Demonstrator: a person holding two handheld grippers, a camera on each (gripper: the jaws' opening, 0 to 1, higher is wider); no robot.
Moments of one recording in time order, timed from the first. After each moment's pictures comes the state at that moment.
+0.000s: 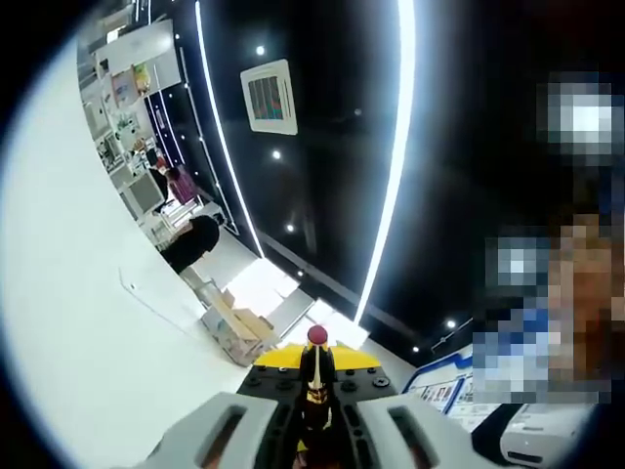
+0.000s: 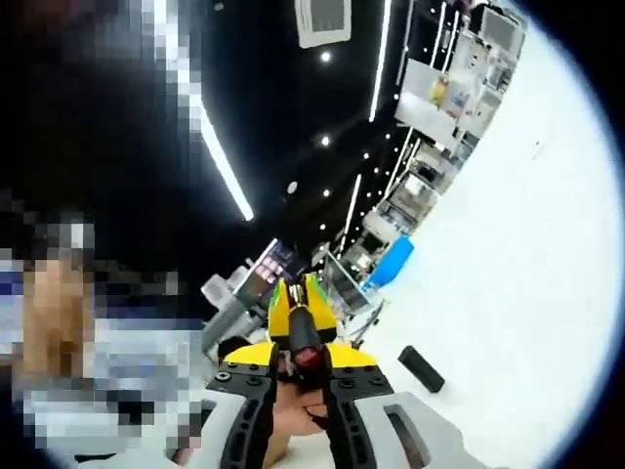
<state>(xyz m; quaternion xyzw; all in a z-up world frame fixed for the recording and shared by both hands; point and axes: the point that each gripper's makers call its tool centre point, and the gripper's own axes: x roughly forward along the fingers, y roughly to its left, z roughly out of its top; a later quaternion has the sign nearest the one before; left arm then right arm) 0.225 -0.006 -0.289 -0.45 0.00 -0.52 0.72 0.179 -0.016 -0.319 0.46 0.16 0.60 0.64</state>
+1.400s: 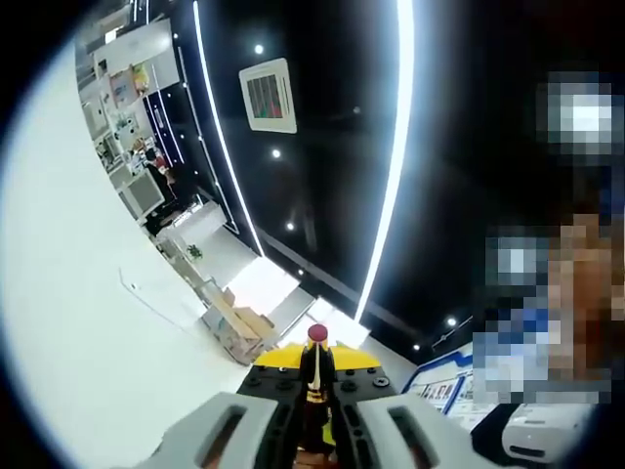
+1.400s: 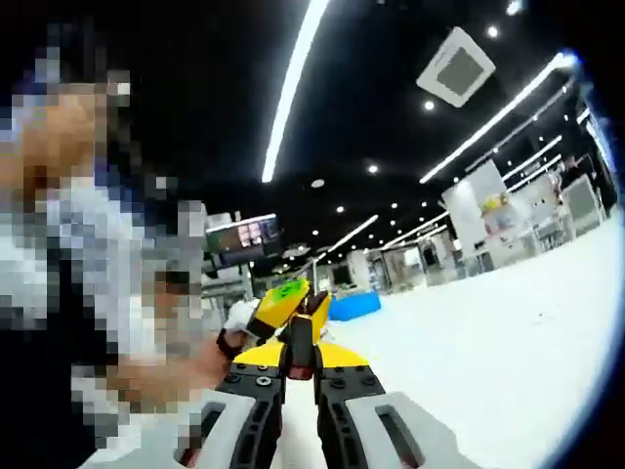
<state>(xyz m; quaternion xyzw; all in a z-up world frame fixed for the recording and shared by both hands) 0.224 -0.008 -0.291 -0.45 0.00 -0.52 0.73 0.198 -0.023 -0.323 0.14 -0.03 0.58 0.80</state>
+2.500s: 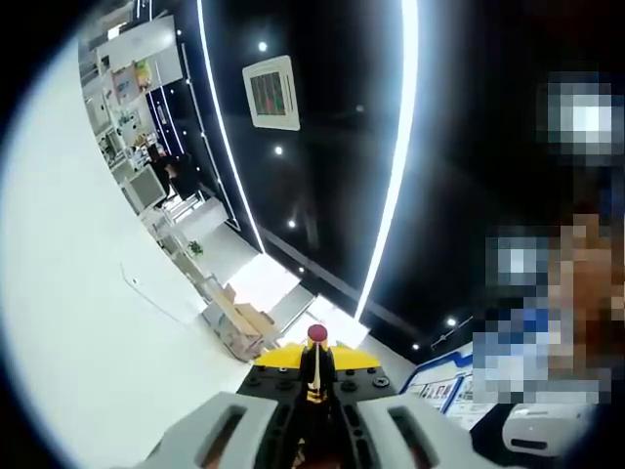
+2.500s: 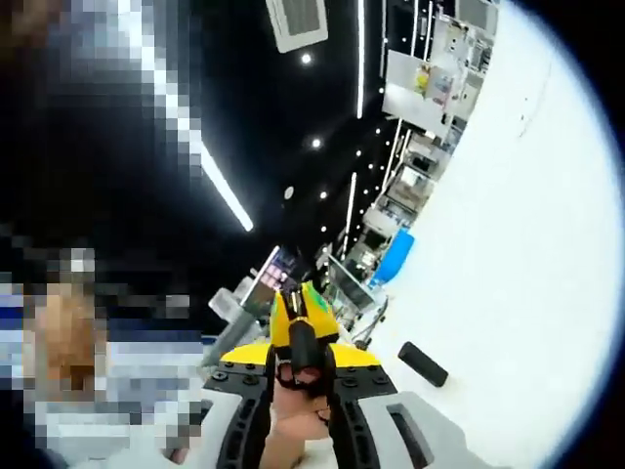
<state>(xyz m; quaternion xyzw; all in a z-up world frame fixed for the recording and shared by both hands) 0.221 -0.014 -0.294 -0.45 0.01 -0.53 0.72 0.193 -0.022 -0.325 0.49 0.17 0.58 0.63</state>
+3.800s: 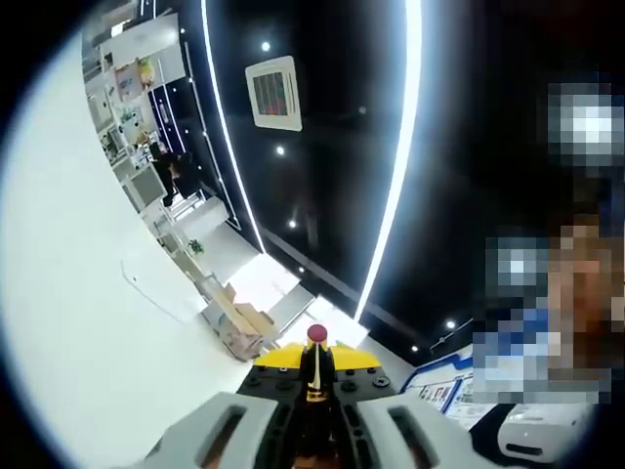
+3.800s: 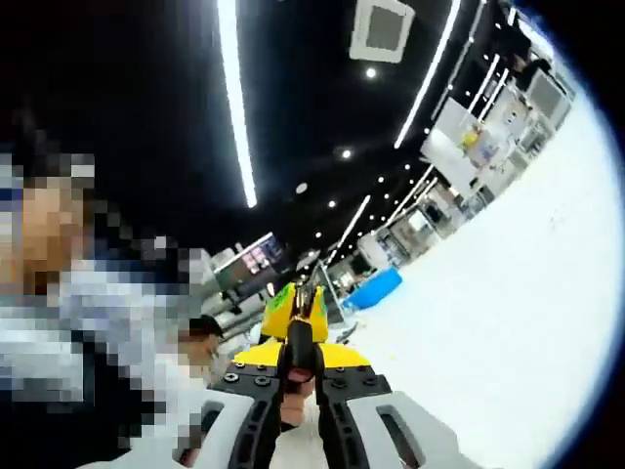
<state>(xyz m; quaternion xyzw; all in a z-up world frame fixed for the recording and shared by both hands) 0.224 -0.010 -0.296 -0.45 0.01 -0.52 0.72 0.190 -0.019 -0.323 0.28 0.05 0.59 0.76</state>
